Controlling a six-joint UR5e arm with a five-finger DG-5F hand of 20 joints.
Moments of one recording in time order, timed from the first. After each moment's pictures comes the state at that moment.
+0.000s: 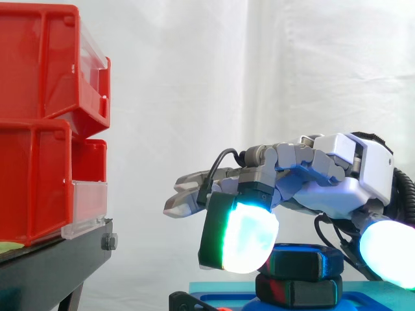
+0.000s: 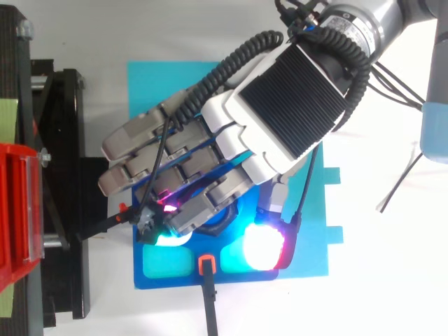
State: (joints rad) arm -0.13 -2.49 -1.08 -2.18 -2.44 -1.17
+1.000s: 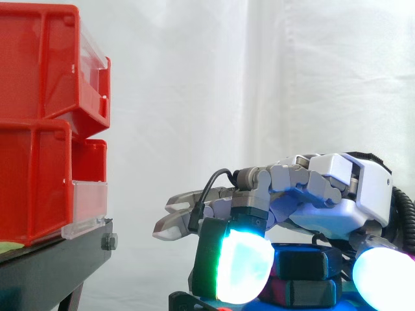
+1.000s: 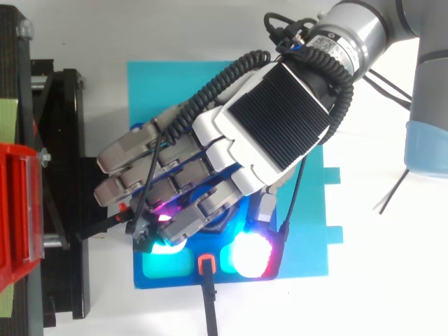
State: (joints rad) arm -0.11 -2.52 -1.08 -2.13 -2.41 -1.16
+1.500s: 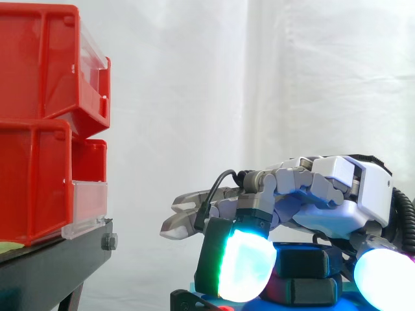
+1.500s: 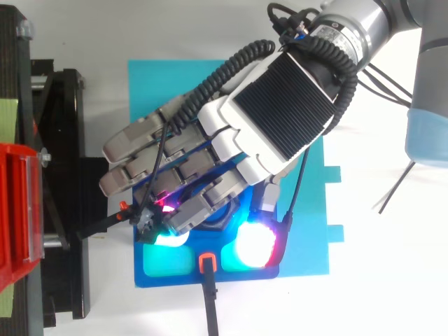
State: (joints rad) arm -0.13 -2.52 -1.08 -2.12 -2.43 -1.16
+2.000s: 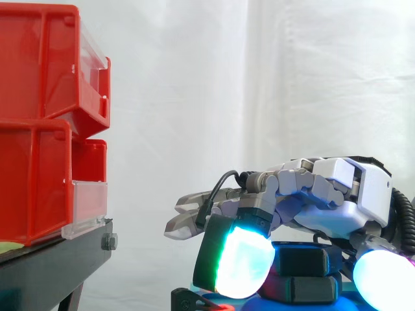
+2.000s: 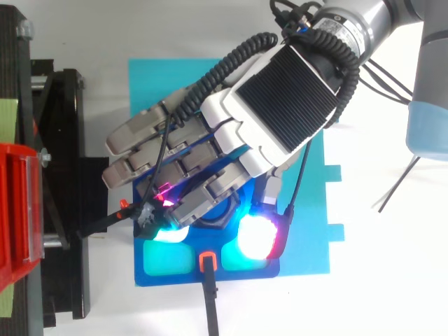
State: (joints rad) arm -0.14 -2.52 -1.08 -2.12 -2.44 -1.16
